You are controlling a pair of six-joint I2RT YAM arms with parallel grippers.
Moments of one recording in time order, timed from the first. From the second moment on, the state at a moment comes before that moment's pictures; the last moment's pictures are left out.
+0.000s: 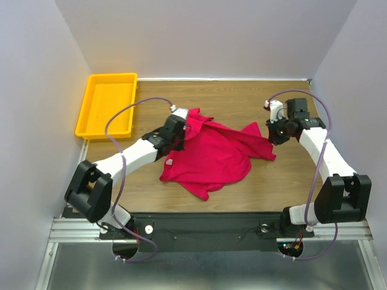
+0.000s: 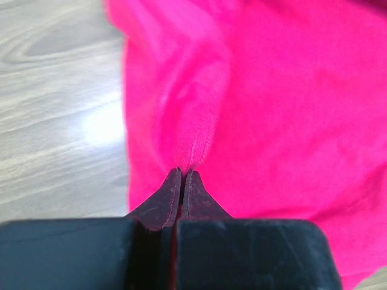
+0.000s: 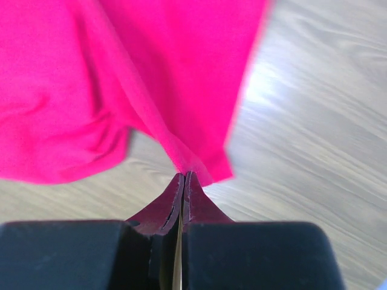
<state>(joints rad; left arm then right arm) -0.70 1.51 1.02 -0.34 -0.29 -0.31 0.06 1.38 1.10 -0.73 -0.28 -0.37</state>
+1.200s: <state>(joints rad) -0.02 1.47 0.78 -0.15 0.22 -0.45 -0.32 1.52 1.13 -0.68 -0.44 -0.50</state>
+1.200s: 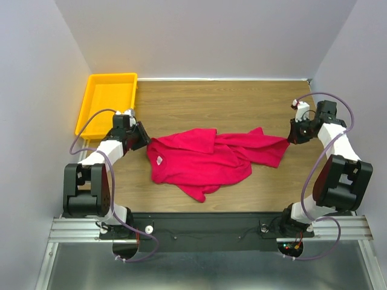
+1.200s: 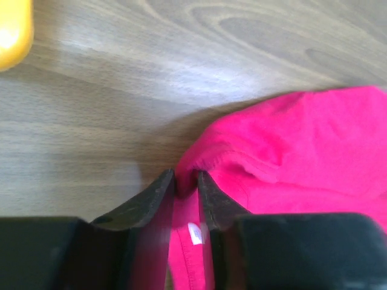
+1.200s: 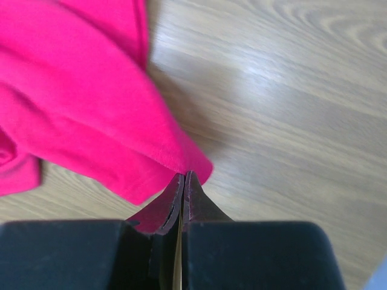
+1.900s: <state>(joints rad) -0.65 1.55 1.02 -0.20 0.10 -0.17 -0.32 1.56 1.06 -0.67 -0.63 -0.50</state>
